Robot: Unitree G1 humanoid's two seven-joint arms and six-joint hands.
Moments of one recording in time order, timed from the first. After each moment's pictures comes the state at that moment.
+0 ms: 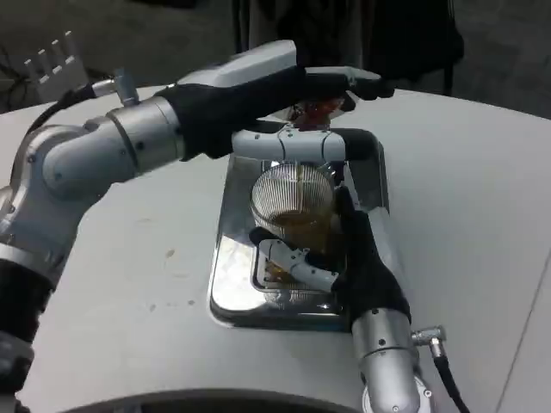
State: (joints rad) left arm -1.09 0.57 -0.21 0.58 0.20 -0.52 -0.64; right arm -0.49 0.11 0.21 0.27 -0.35 0.08 -0.32
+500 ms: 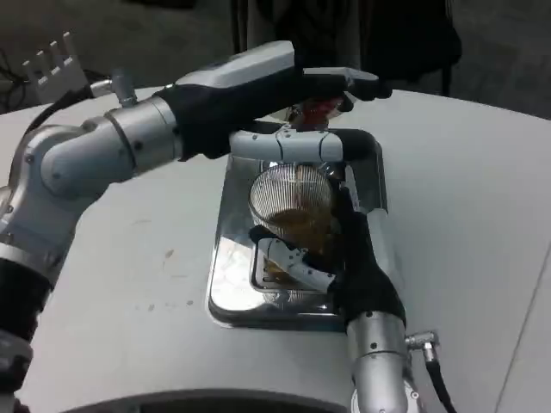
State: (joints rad) left arm -1.09 0.58 -0.21 0.60 0.20 -0.53 -0.64; right arm -0.51 0.11 0.25 0.32 -0.35 0.08 -0.42
